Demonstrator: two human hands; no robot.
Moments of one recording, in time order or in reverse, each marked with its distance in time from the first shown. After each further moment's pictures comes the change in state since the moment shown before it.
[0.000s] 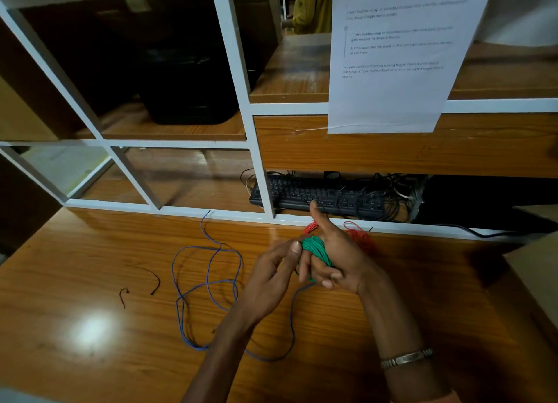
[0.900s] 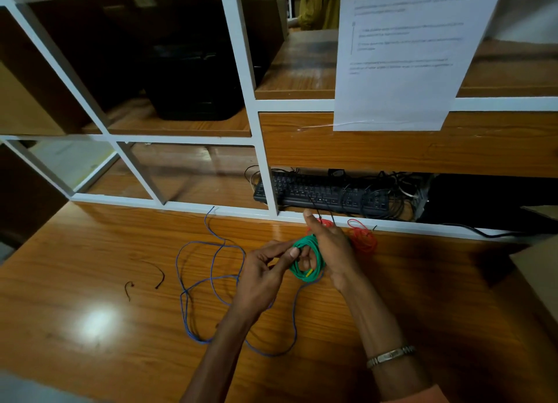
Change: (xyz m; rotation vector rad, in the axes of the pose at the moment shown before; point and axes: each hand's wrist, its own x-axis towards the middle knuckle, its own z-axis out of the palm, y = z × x) left_hand -0.008 -0.024 -0.006 -0.173 0.192 -0.109; right_hand 0.035 0.023 0.009 0.009 0.634 -0.194
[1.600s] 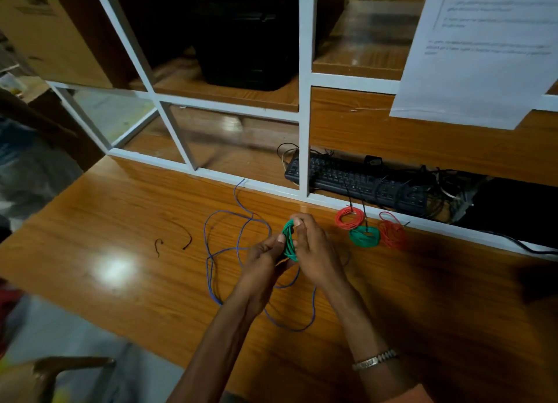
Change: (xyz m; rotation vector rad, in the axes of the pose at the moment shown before) left_hand -0.027 -0.030 -0.043 -0.472 0.152 -0.426; right_hand -0.003 0.057 0.072 -0.618 -0.098 -0.404
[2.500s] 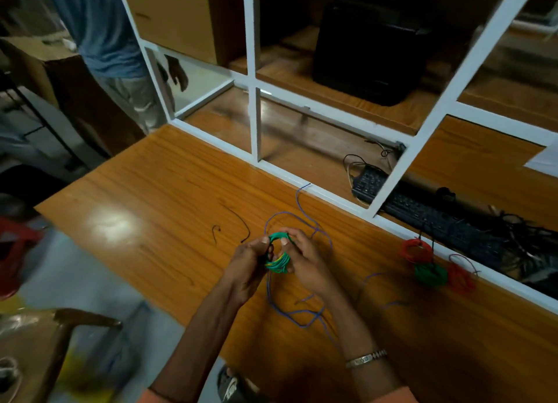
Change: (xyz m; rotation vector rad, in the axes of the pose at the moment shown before) left_hand 0.007 0.036 -0.197 -0.293 0.293 -0.122; right_hand 0.042 -0.053 0.179 0.334 -0.386 0.160
